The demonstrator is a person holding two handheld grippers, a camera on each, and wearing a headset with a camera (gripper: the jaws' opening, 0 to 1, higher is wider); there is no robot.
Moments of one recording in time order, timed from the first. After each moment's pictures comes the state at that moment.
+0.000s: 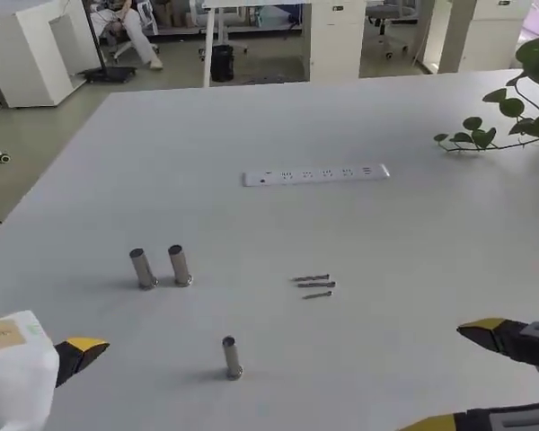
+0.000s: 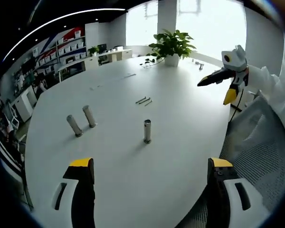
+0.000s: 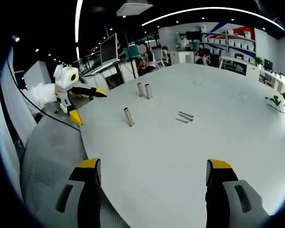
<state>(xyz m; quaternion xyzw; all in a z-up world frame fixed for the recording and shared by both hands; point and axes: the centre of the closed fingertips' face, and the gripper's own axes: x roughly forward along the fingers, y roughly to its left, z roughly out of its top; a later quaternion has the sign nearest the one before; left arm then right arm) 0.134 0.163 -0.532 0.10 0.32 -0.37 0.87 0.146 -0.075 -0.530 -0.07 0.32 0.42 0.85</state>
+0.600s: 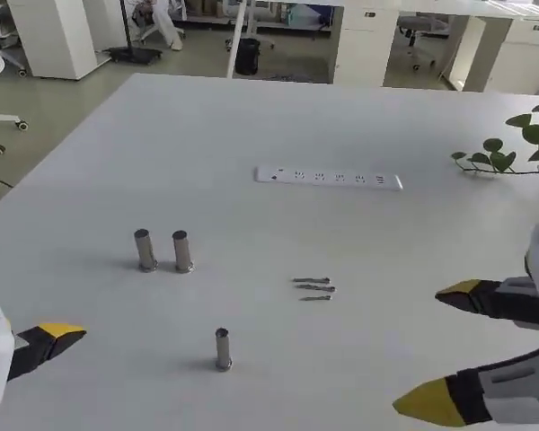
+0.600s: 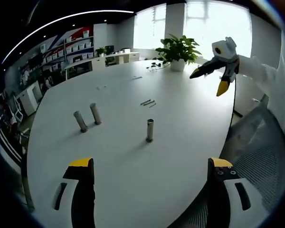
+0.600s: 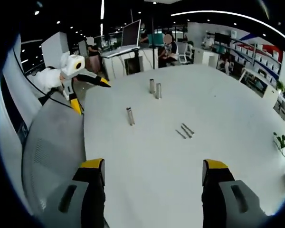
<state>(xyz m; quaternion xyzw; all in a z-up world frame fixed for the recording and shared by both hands) 0.129 0.172 -0.527 0.09 0.32 -0.34 0.88 0.186 -0.066 -0.497 -0.20 0.31 0.50 0.79</state>
